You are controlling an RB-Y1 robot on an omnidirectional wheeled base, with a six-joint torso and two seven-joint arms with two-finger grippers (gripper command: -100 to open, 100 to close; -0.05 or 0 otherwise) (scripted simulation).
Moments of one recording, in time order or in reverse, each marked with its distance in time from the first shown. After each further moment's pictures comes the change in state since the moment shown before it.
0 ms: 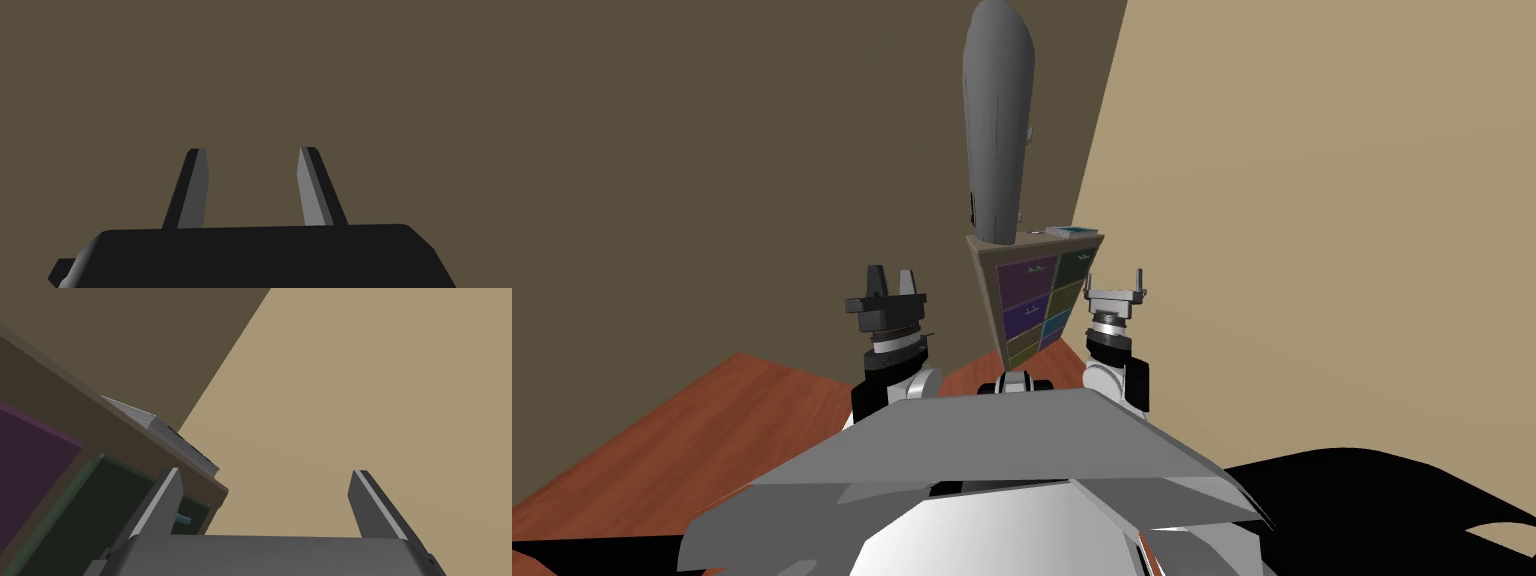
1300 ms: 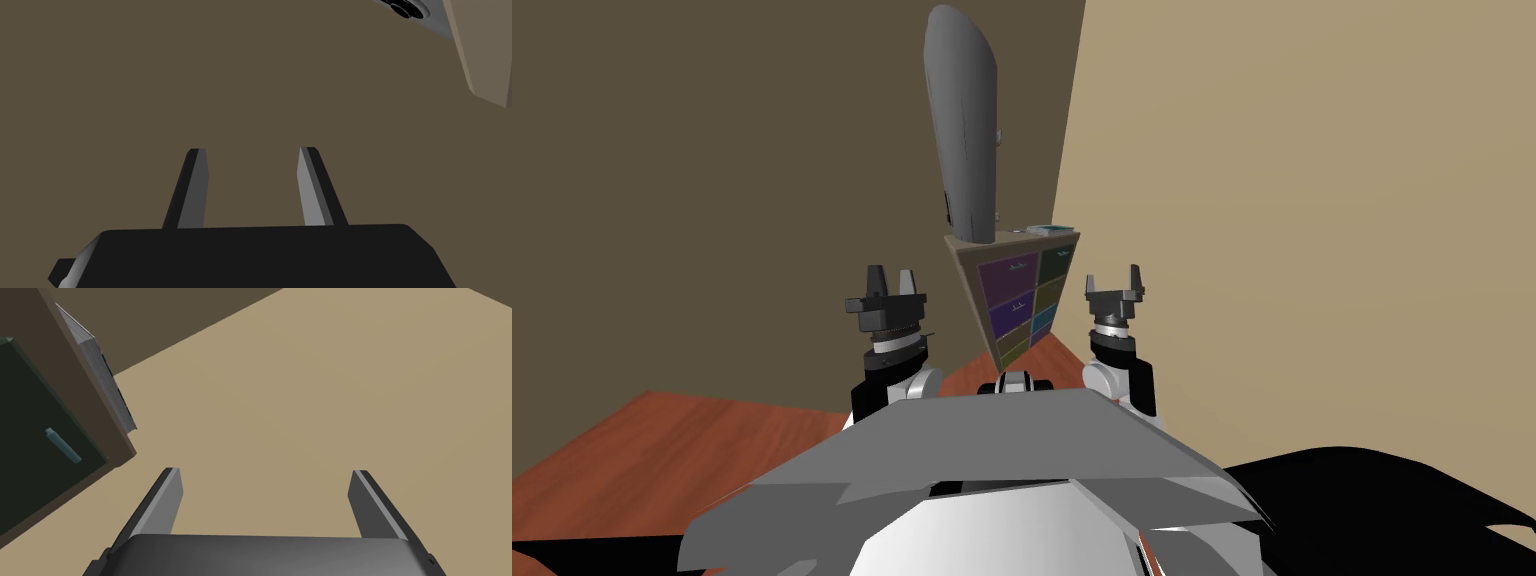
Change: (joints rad) left arm 0.000 0.000 0.000 0.000 0.000 0.000 0.000; right arm 0.024 0.042 -0.096 0.013 0.371 0.073 0.001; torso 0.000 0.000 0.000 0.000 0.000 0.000
